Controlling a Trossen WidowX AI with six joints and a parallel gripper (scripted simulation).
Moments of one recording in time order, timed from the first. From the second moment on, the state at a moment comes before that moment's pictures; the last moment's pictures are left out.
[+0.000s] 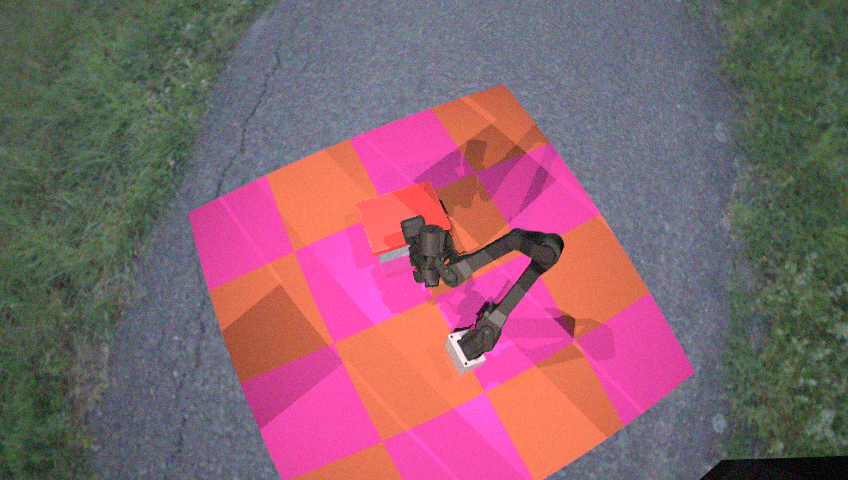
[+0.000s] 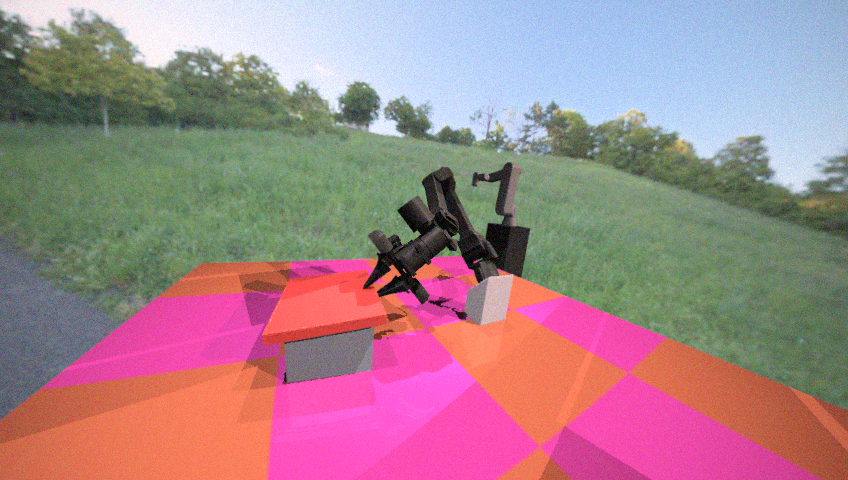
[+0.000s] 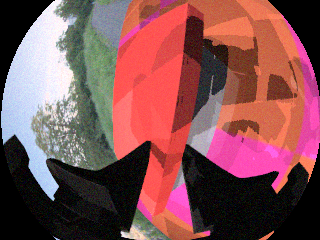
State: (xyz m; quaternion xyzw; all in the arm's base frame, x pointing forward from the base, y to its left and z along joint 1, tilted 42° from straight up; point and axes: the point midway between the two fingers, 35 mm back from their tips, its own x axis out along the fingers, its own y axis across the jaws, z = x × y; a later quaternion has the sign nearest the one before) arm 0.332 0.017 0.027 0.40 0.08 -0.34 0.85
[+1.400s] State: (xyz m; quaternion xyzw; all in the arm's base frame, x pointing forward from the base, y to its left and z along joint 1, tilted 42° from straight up) arm 0.334 0.022 0.032 0.40 0.08 -0.34 0.85
